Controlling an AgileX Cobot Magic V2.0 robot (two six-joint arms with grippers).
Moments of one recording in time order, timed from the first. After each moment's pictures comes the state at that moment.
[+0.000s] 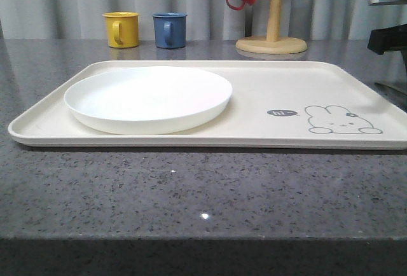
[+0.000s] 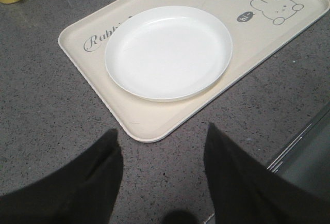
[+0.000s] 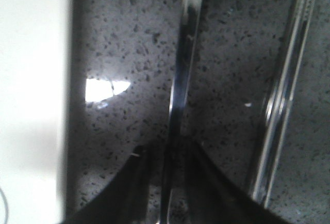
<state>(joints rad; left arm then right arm) -0.66 0.57 -0.79 0.07 0.85 0.08 0.09 1.62 -1.22 0.00 1.04 0.07</state>
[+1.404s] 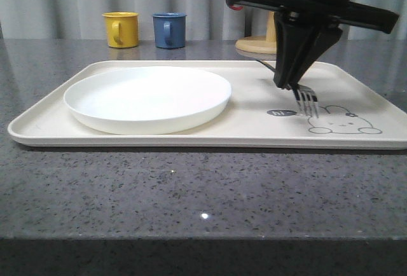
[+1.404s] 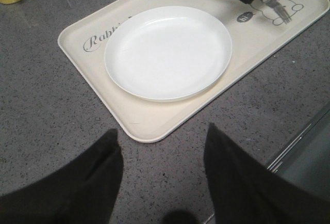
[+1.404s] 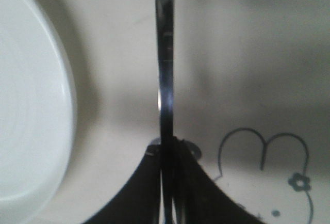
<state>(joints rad) -0.66 0.57 -0.79 0.07 0.85 0.08 0.43 1.73 -1.46 0.15 1.07 0.42</state>
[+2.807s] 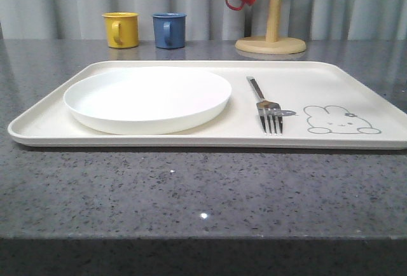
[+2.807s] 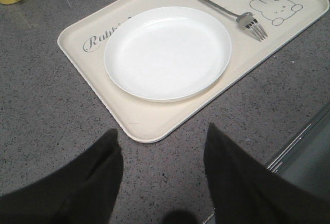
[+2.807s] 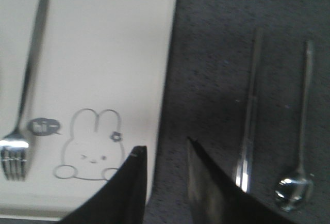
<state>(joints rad) -0.66 0.57 -0.79 0.07 0.85 0.08 0.28 1.38 -1.42 -0.15 1.23 0.33</state>
